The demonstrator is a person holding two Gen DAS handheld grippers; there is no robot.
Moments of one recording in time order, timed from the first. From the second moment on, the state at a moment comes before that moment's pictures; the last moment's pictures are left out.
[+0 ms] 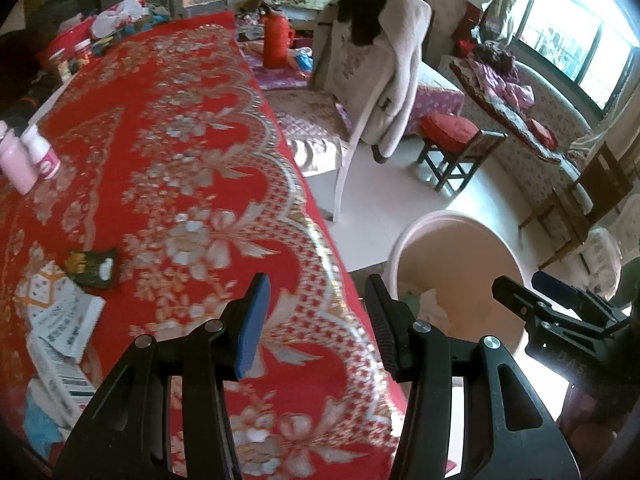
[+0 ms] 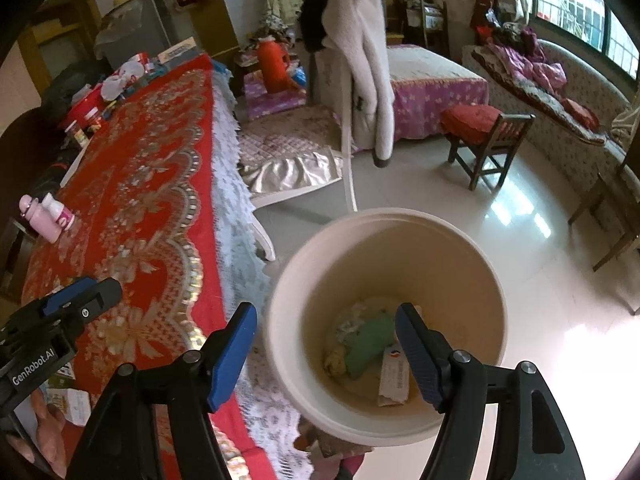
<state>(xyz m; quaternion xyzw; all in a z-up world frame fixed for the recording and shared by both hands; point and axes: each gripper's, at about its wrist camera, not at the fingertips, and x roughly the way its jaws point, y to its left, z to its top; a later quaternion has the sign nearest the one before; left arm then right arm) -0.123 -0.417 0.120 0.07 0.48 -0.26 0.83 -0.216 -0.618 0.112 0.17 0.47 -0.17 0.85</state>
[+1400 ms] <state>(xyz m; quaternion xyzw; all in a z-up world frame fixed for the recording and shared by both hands) -0.094 -0.107 0.126 -0.02 0.50 -0.08 0.86 -0.107 -0.368 0.123 0.07 0.48 0.02 0.87</state>
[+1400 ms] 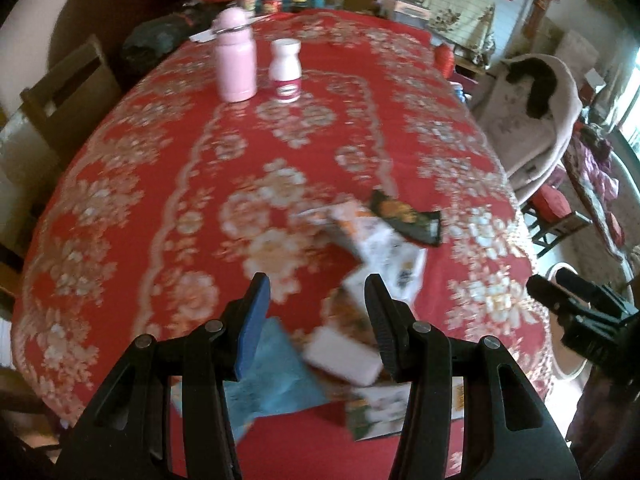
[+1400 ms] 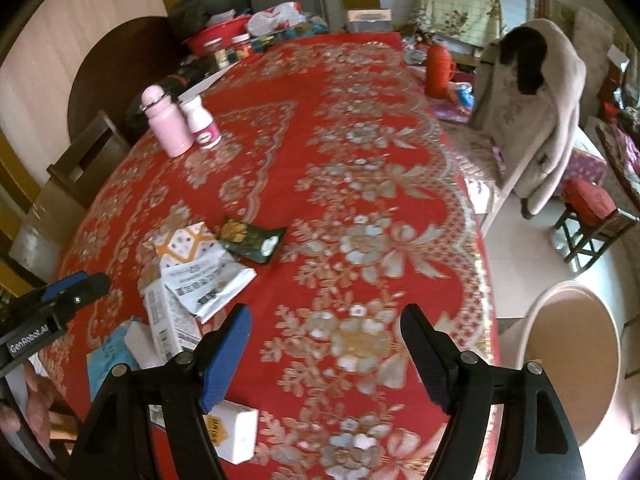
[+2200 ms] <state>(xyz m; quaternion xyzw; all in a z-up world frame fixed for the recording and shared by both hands) -0.139 -0.083 0.051 0.13 0.56 -0.13 0.81 -0.088 -0.319 0.097 0.07 0.52 0.05 0.85</state>
